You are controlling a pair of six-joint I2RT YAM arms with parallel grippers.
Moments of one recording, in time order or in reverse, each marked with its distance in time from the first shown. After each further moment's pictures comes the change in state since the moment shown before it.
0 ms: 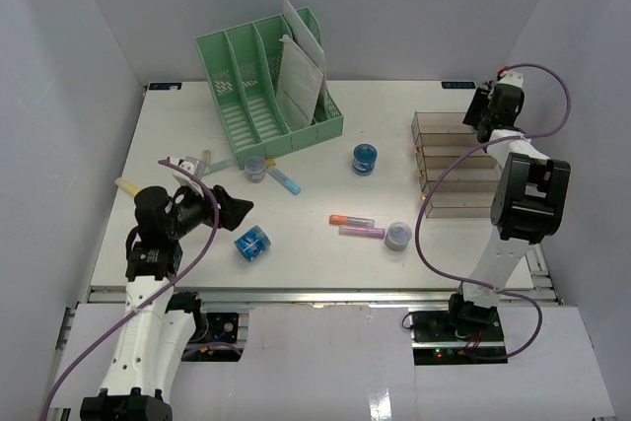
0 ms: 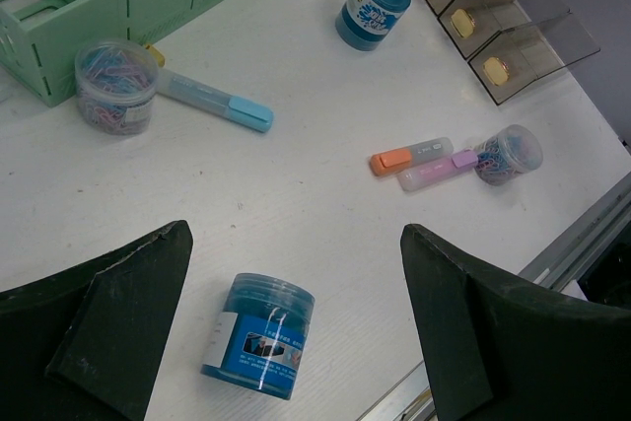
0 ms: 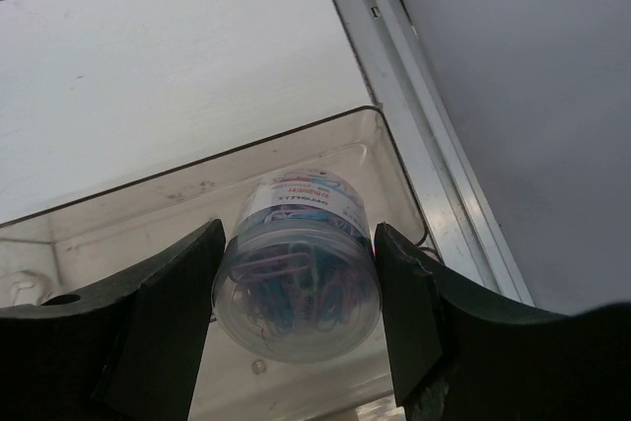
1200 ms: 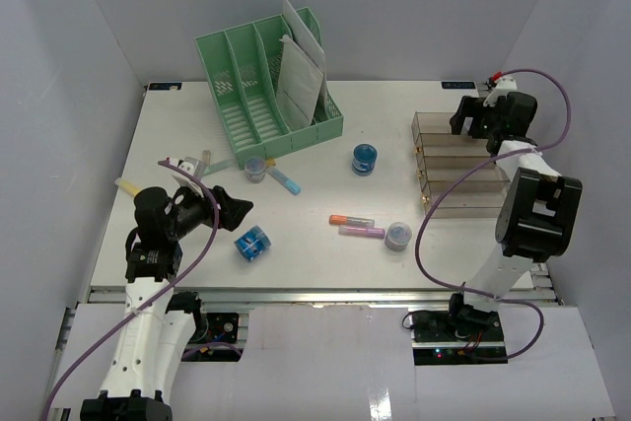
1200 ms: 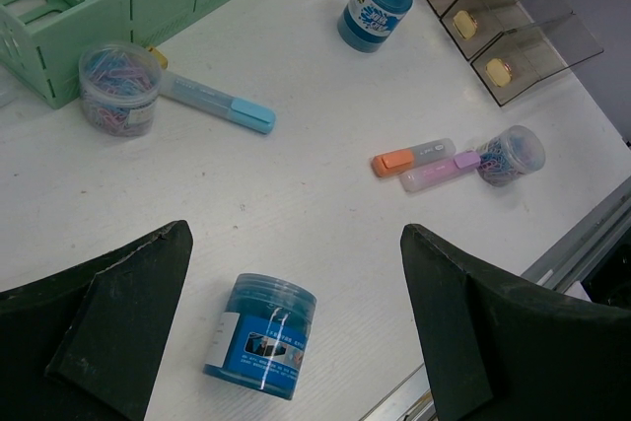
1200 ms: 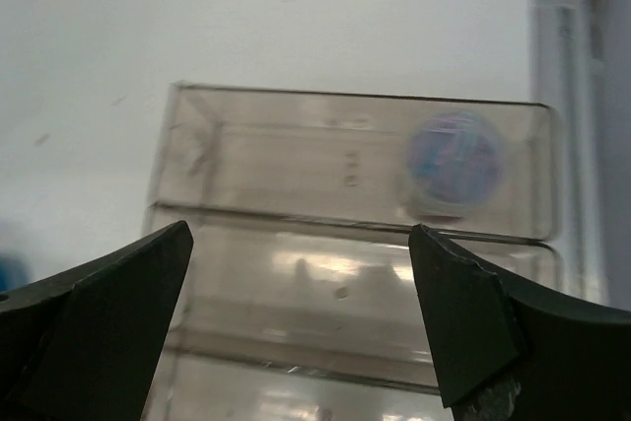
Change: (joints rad) left arm 0.000 -0.010 0.000 -0.003 -0.006 0.005; right arm -0.051 -0.159 -0.141 -0.022 -0.481 -0.134
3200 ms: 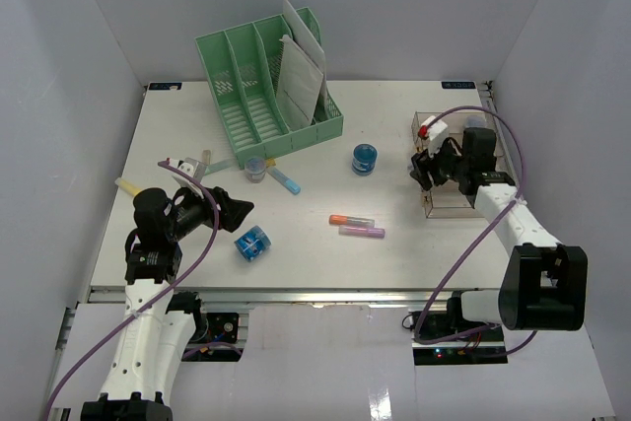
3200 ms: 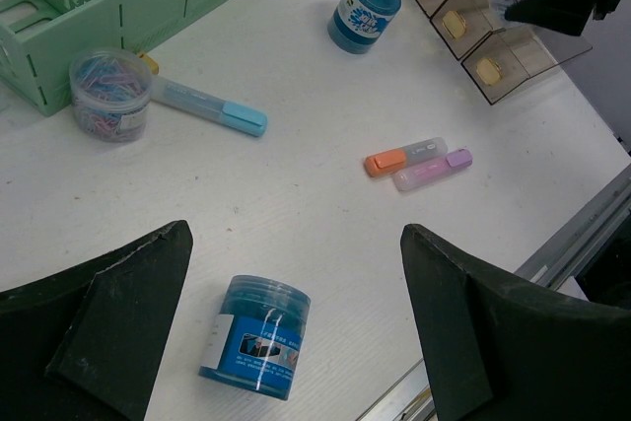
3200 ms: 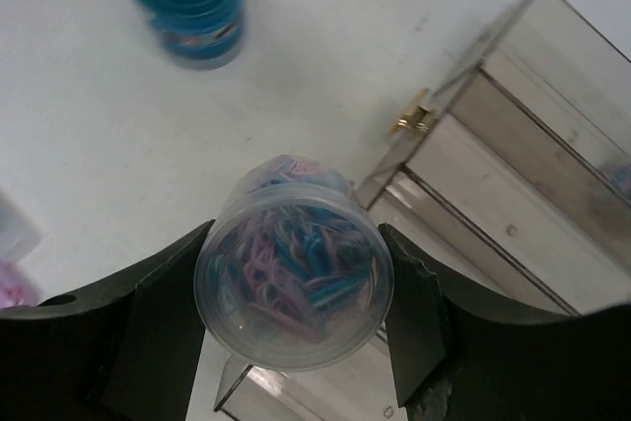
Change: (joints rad) left arm 0.000 -0.012 0.000 0.002 0.017 -0.001; right arm 0.269 -0.454 -0.353 -0.318 -0.127 -0.539
